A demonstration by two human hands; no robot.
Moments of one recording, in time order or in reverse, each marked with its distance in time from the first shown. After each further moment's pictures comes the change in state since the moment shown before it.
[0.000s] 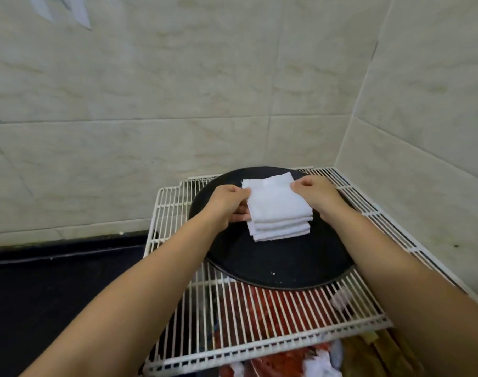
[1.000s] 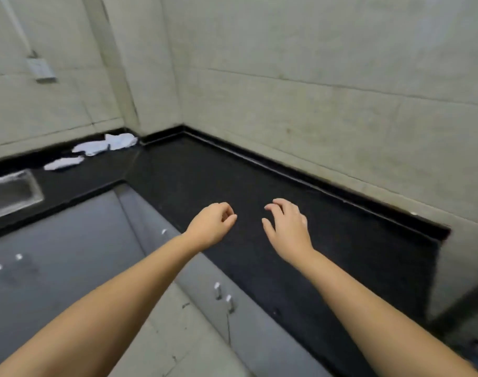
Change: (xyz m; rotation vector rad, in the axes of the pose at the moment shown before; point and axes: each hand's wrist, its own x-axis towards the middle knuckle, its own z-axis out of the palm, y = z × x) left_hand -0.484 -0.186 -0.469 0.885 0.867 -0.156; right_hand -0.460 -0.143 0.474 -0.403 -0.594 -1.052
